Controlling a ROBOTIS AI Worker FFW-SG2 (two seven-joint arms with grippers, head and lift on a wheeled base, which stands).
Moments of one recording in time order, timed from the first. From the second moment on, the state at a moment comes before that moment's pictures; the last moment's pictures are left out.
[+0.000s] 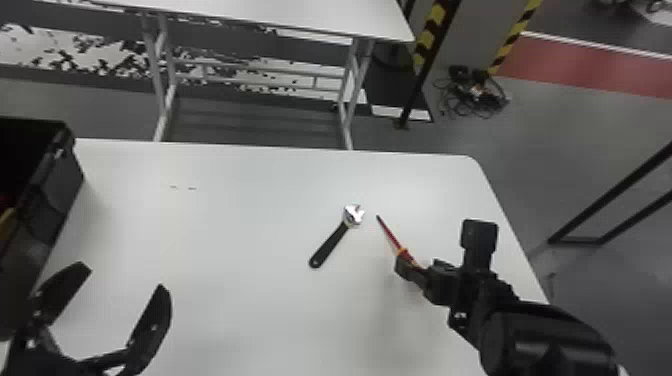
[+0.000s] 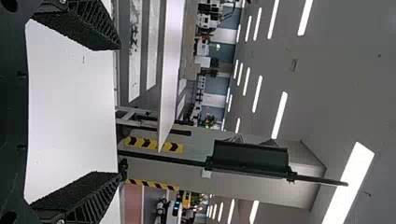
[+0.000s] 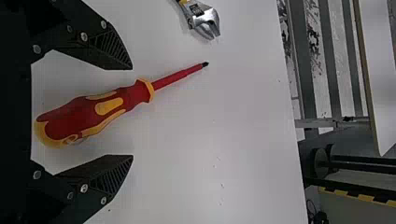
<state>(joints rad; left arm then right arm) 0.73 0.21 -0.09 -1.83 0.26 -0.50 -0.28 0.24 -0.06 -0.24 -1.81 -0.09 0.83 0.17</state>
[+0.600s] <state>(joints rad) 0.73 0.22 -0.09 -1.83 0.27 -0.50 -0.28 0.27 -0.05 -0.21 -1.82 -0.04 0.76 0.16</state>
